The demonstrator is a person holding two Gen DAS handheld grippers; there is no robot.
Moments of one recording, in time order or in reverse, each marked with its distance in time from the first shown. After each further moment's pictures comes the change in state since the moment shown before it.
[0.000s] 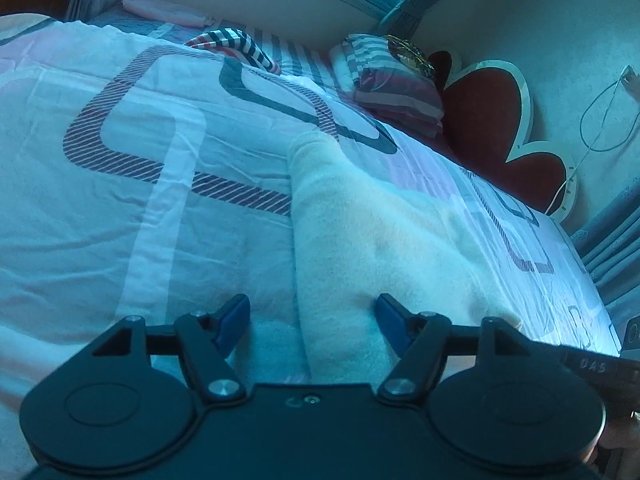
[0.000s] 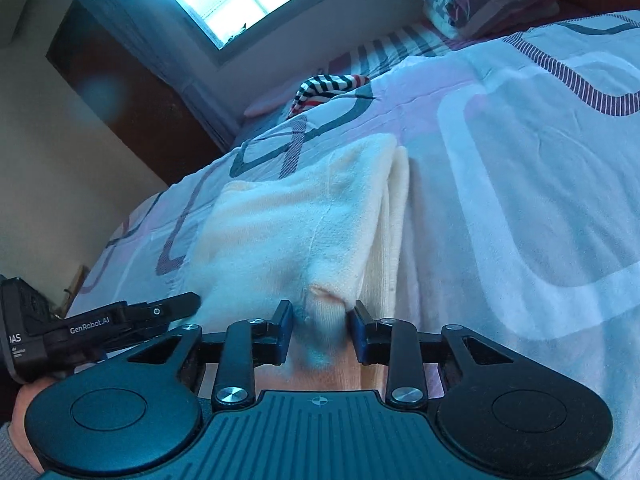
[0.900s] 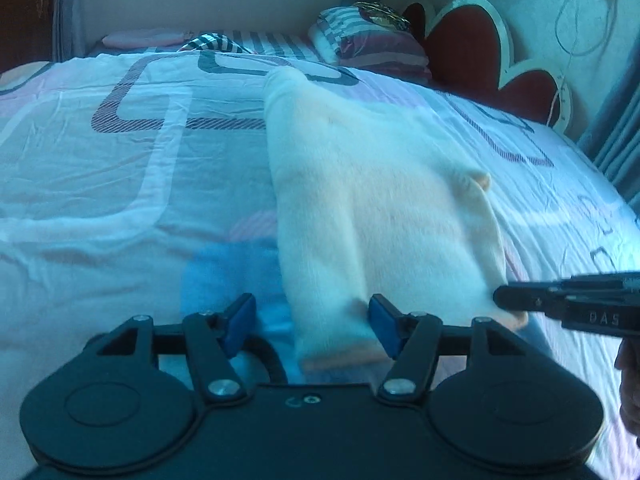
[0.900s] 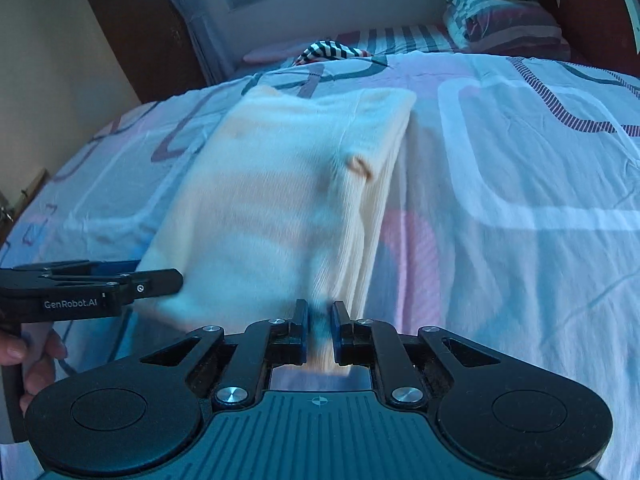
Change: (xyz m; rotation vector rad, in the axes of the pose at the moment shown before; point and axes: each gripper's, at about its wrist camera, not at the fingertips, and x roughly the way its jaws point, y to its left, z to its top) left arm -0.059 -0.051 -0.095 0.251 0.037 0.138; right arm -0.049 0.043 -0.082 -0.251 0.095 -0.188
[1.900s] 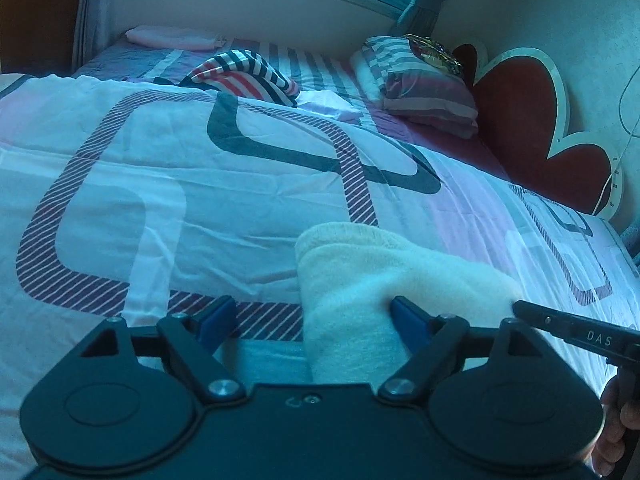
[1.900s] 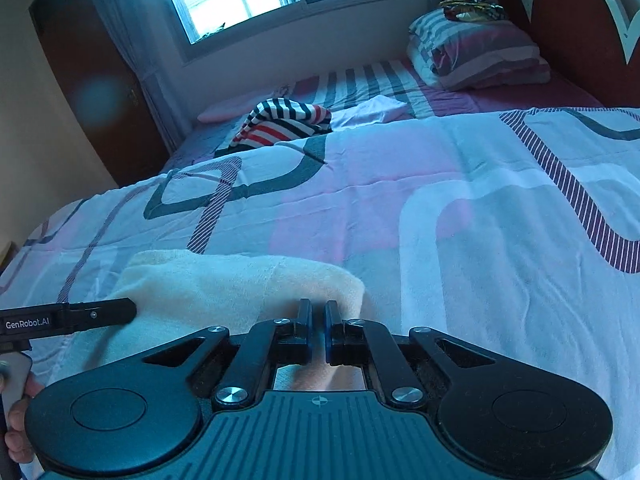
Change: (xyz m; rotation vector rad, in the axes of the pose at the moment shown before) left arm 0.120 0.055 0.146 -0.173 -0.053 0.015; right arm 0.114 -0.081 0.150 0.099 -0.138 -0.044
